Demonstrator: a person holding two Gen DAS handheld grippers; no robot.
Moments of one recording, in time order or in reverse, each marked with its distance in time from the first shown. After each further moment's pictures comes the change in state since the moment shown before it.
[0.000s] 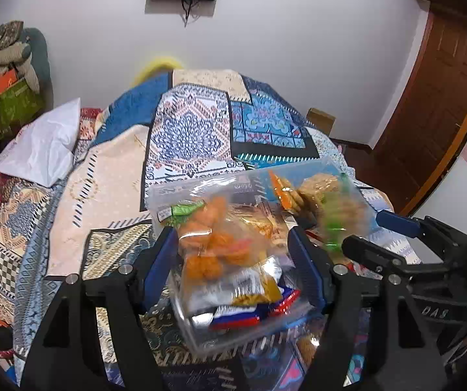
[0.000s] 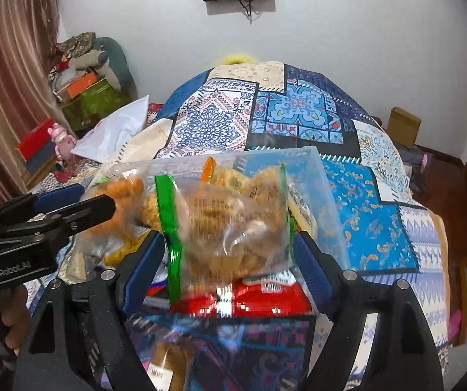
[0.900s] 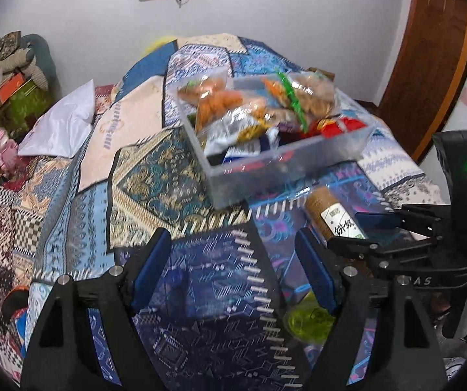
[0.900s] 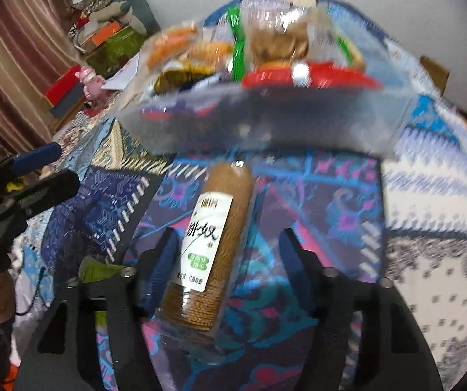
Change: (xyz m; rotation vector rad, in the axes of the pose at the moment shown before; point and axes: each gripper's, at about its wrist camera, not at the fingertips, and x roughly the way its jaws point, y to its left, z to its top) left arm -0.054 -0.010 -0.117 0.102 0.121 0.081; right arm 0.014 0.026 -0.103 0.013 0.260 0.156
